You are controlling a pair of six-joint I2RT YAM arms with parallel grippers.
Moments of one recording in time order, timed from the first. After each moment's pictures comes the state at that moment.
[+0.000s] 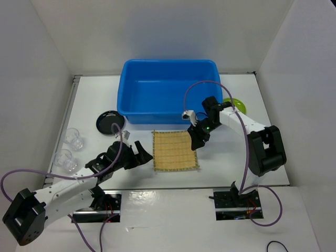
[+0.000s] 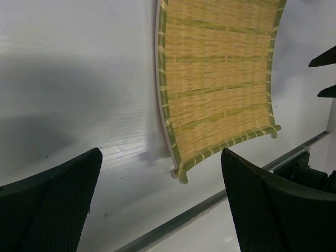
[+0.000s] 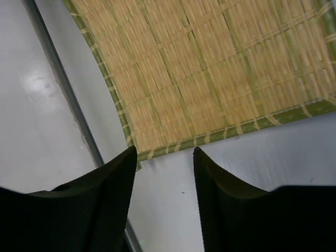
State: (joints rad) left arm -0.66 0.84 0.31 -0.11 0.01 -0.95; right arm 0.32 1.64 1.13 -0.92 -0.70 -0.65
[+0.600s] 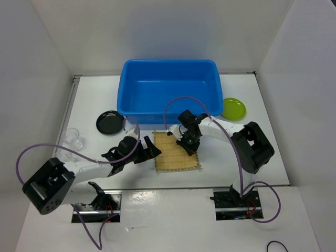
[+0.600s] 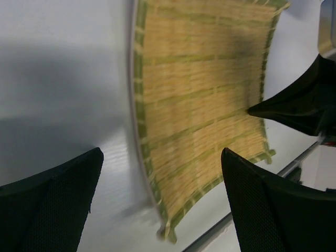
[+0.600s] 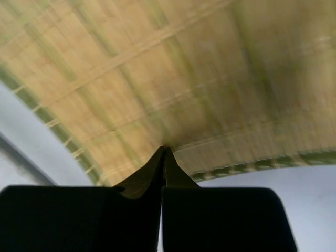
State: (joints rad) left arm -0.67 1.23 0.33 0.27 0.03 -0.96; right arm 0.63 1.74 1.07 -0.75 -0.27 -0.45
